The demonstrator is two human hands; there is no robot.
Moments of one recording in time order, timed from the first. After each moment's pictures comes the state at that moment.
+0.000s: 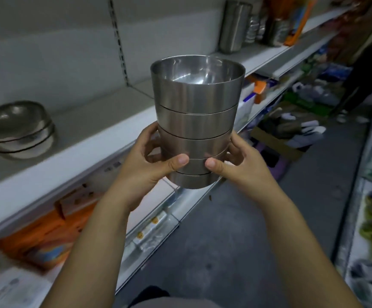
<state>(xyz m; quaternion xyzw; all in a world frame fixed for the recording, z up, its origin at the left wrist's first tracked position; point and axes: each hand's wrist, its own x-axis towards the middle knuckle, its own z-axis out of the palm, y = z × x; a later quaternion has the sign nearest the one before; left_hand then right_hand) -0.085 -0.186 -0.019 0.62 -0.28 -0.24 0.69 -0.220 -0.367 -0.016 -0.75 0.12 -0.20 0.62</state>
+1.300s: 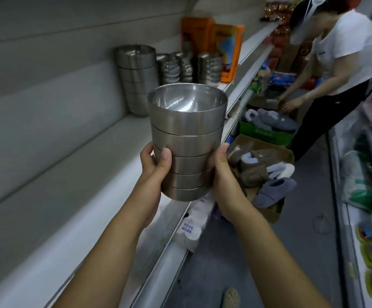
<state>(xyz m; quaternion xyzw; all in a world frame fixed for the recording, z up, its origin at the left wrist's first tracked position) 0.104 -0.756 -0.029 0.53 -0.31 -0.36 0.70 -0.012 -0.865 -0.040 -0.57 0.24 -0.28 0.73</state>
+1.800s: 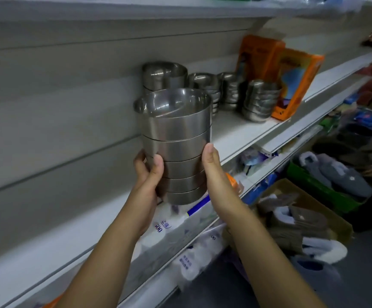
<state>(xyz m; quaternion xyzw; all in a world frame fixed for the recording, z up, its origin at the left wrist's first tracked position) 0.149 -0.896 -0.025 0.55 -0.17 -0.20 0.79 0.073 -1.034 0.006 -0.73 0.18 -0.11 0.65</state>
